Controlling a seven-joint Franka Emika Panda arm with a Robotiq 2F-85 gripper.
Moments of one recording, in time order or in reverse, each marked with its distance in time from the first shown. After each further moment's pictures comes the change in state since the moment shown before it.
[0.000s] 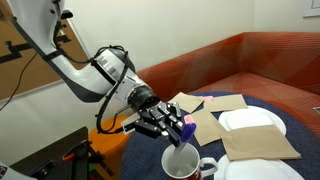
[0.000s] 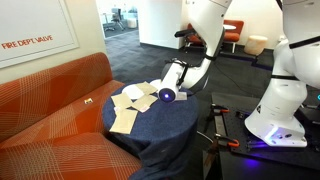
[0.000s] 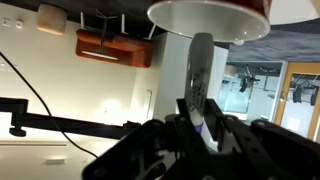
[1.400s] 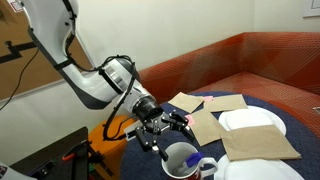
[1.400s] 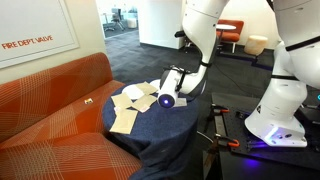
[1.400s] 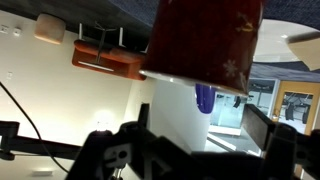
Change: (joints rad) arm -0.016 0.096 0.011 0.044 0.000 0.059 0.000
